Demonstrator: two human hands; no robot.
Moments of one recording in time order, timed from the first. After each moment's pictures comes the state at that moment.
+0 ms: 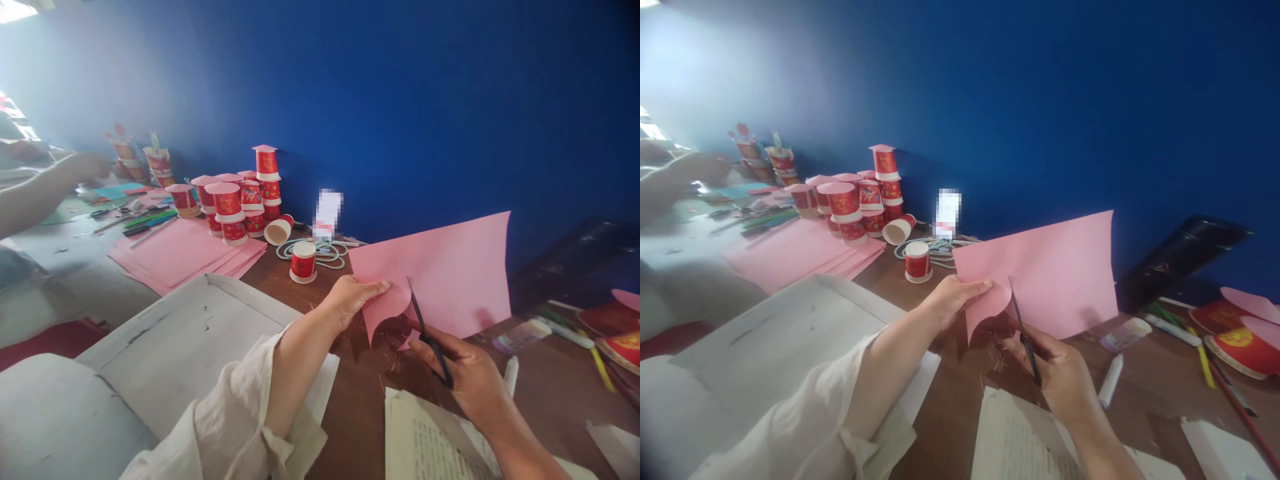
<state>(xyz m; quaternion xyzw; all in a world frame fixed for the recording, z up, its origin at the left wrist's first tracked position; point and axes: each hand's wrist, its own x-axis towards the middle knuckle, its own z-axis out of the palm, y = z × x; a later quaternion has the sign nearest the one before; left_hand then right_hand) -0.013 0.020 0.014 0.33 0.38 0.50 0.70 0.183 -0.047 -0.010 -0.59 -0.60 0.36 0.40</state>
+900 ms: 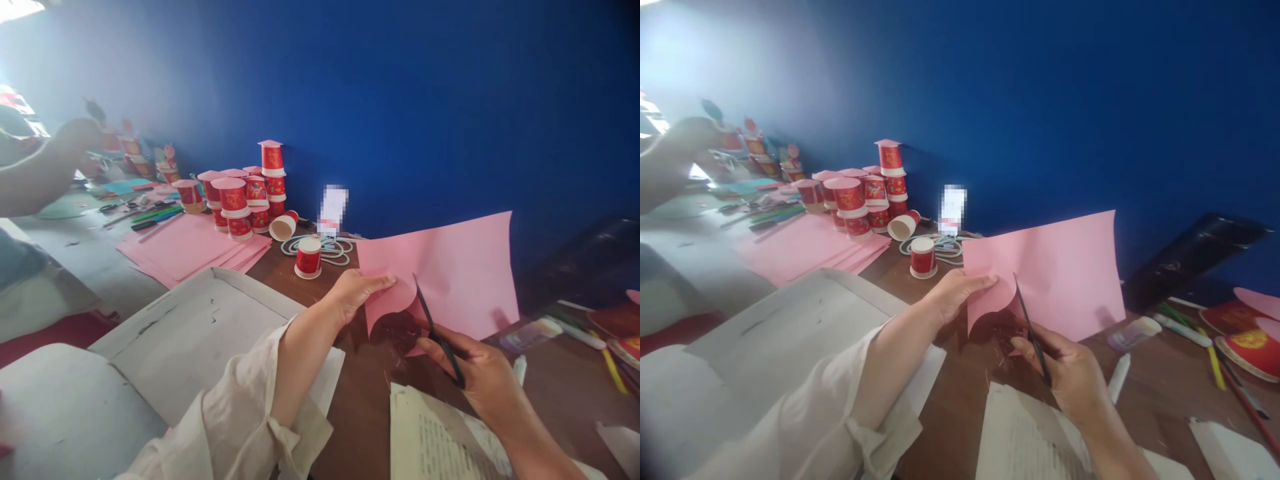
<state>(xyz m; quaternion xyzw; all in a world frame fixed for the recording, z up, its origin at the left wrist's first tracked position) -0.020 0.020 0.018 0.35 0.37 0.49 0.70 0.176 -0.054 0.000 -0.61 -0.57 0.38 0.41</state>
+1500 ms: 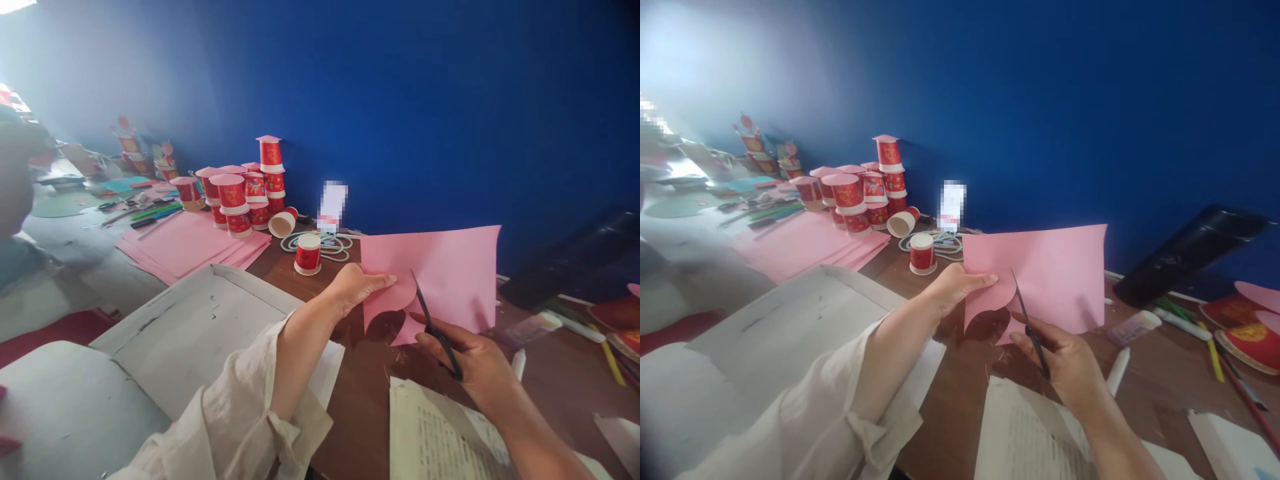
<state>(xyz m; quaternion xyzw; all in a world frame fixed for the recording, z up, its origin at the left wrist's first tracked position) -0.025 0.027 0.011 0.43 0.42 0.45 0.66 0.187 -0.046 -0.012 -0.61 -0.61 0.34 0.38</state>
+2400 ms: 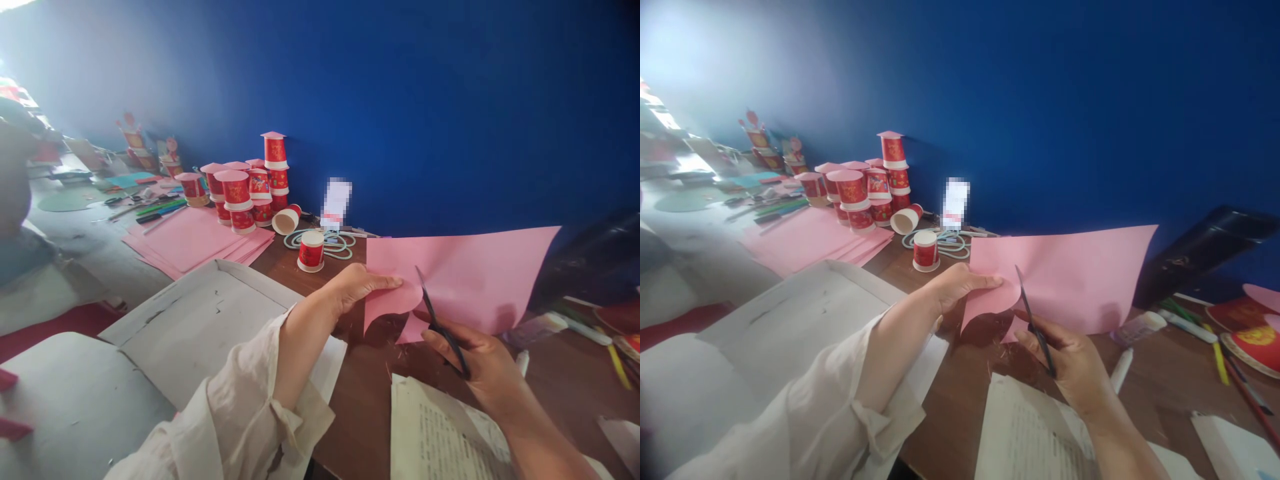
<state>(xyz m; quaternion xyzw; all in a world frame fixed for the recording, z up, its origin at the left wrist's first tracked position) -0.033 0.006 0.032 0.45 0.39 0.44 0.67 0.177 -0.058 0.002 -0.63 -0.62 0.29 0.37</state>
